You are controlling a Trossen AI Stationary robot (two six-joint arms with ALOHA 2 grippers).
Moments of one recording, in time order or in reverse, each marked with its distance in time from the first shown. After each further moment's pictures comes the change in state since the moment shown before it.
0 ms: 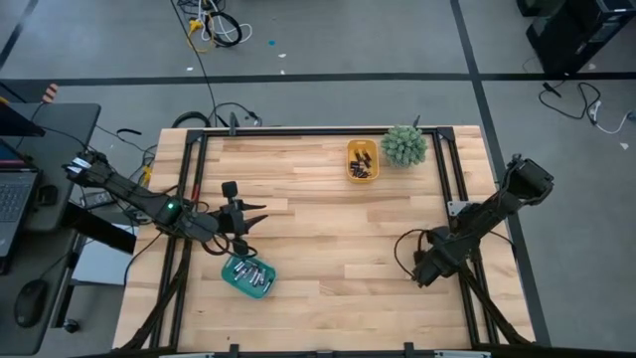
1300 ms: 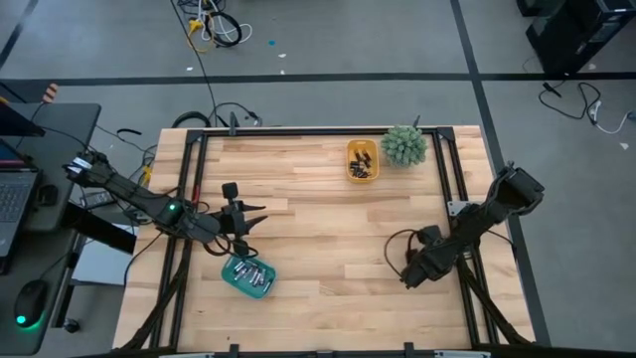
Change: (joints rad) left arm 0.000 0.001 -0.028 -0.003 0.001 -0.024; right arm -0.039 0.130 0.102 -0.077 0.042 -0.062
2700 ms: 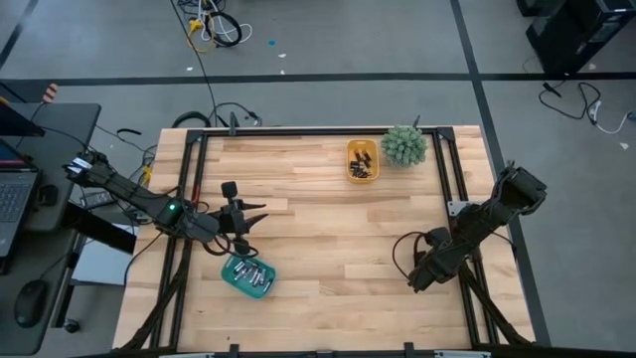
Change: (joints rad) left arm 0.000 0.000 -0.001 0.030 -0.028 0.032; right arm 0.075 -0.016 -0.042 -0.012 -0.118 0.058
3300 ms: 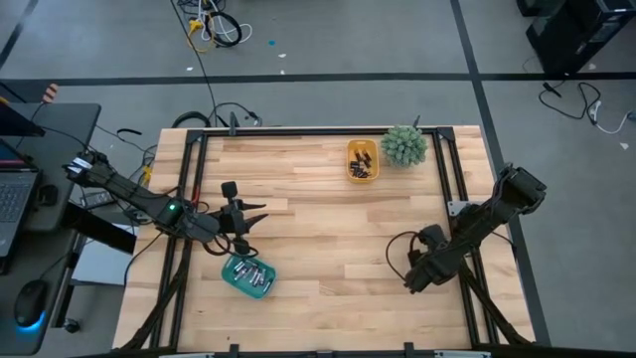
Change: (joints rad) left arm 0.000 0.000 0.000 0.001 0.000 -0.001; right arm -0.020 0.001 0.123 -0.153 0.160 -0.102
